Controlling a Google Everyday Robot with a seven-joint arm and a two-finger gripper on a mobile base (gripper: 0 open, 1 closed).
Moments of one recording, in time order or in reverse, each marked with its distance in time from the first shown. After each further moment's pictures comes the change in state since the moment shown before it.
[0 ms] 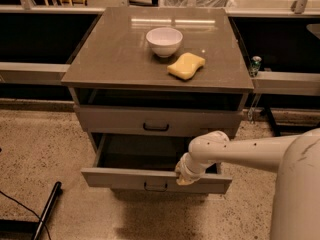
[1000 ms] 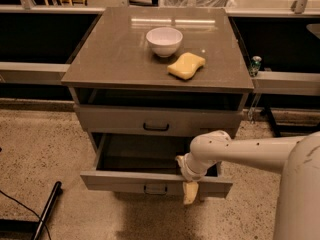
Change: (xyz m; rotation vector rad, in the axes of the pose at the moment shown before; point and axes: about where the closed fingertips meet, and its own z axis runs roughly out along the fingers) arm -0.001 0.004 -0.004 -0.029 -0.012 -0.015
